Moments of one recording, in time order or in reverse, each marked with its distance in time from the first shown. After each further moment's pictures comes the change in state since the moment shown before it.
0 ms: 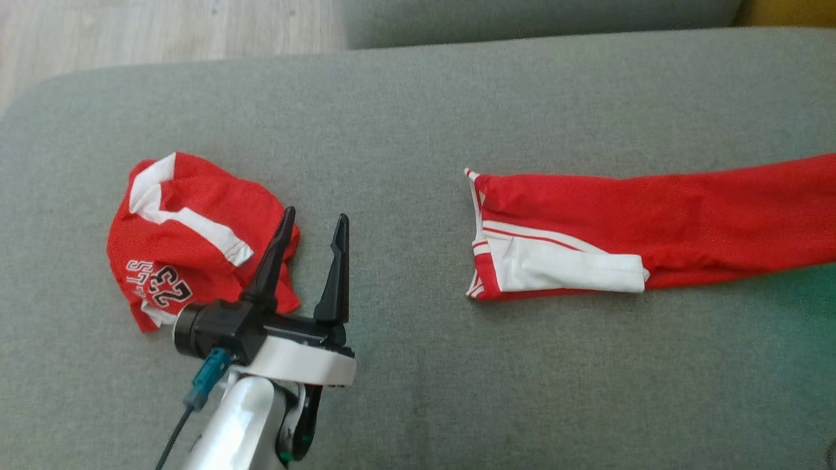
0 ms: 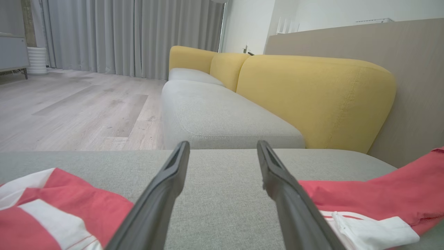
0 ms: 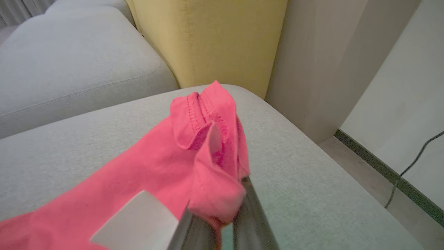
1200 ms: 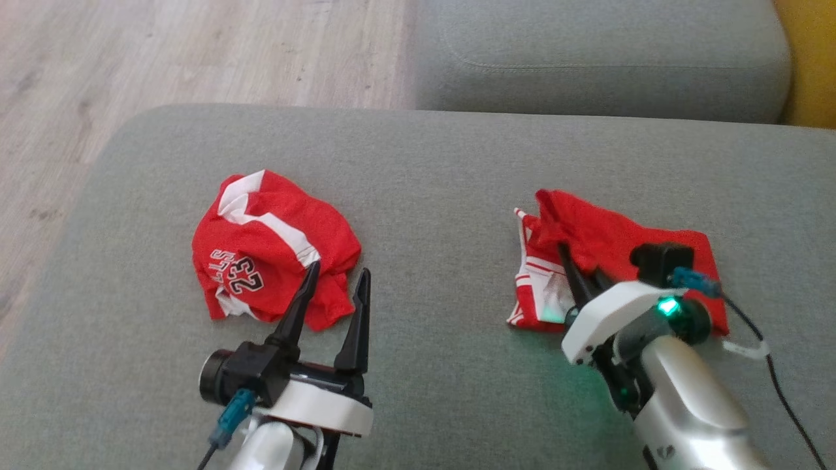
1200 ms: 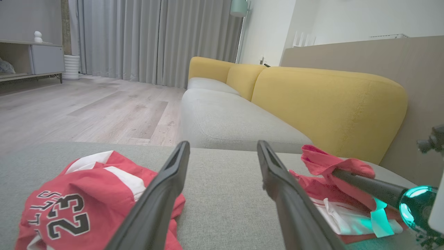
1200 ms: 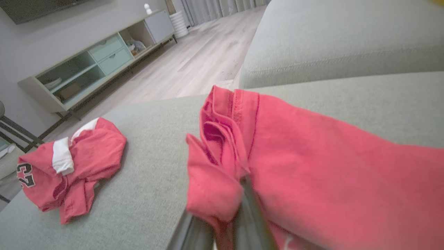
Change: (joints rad) left arm 0.101 -0.013 -0.045 0.018 -0.011 0.002 0.004; right arm 0.129 0.211 0.849 -0.049 0.486 0.000 -0.111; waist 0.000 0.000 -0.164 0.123
